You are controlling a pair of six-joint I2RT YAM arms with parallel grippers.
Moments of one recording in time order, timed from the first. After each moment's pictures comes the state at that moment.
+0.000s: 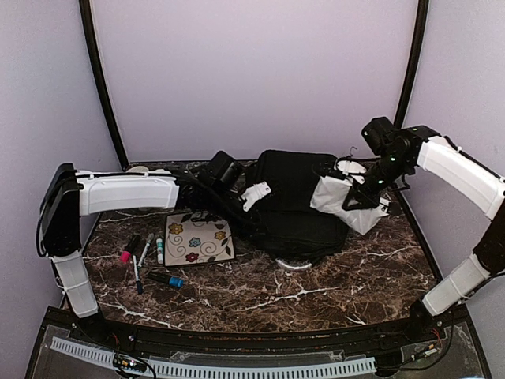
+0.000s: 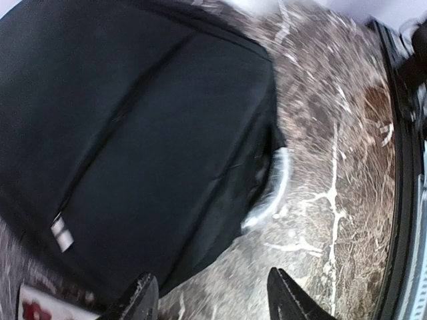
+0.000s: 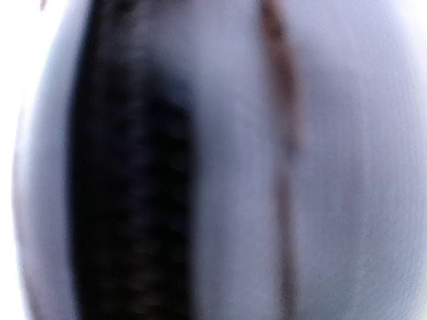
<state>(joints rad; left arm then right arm) -0.83 1.82 1.40 -0.42 0.31 0.19 0.48 1.49 1.42 -1.13 -0.29 -0.69</state>
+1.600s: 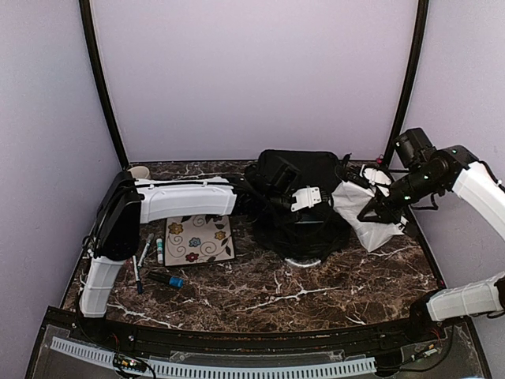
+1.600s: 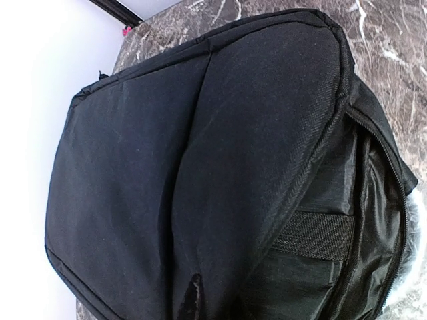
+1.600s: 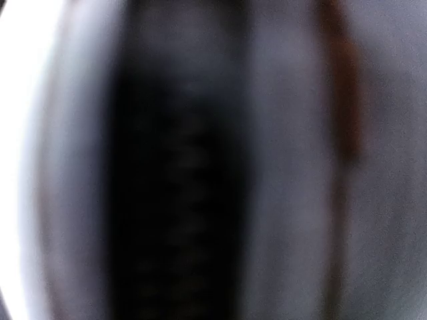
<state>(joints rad) -1.00 2.23 1.88 -0.32 -0.16 0.66 0.36 1.16 1.21 -1.13 -0.39 -0.64</state>
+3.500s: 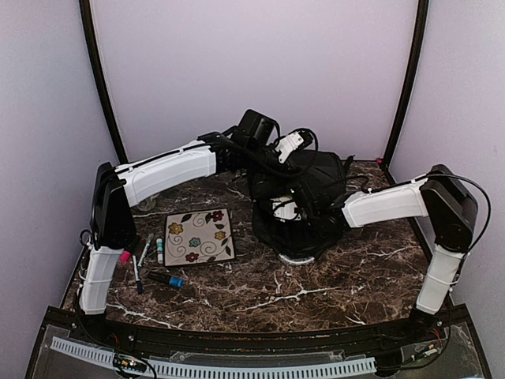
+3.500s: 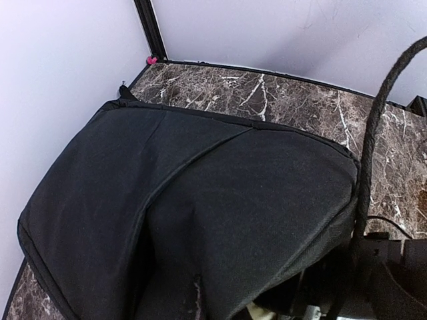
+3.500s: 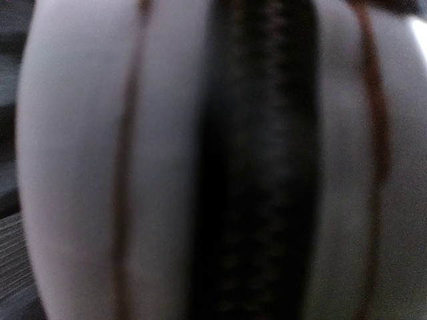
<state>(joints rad) -0.86 2.23 2.18 -0.51 0.21 0.28 0.83 1.80 1.08 -0.03 0.64 -1.05</state>
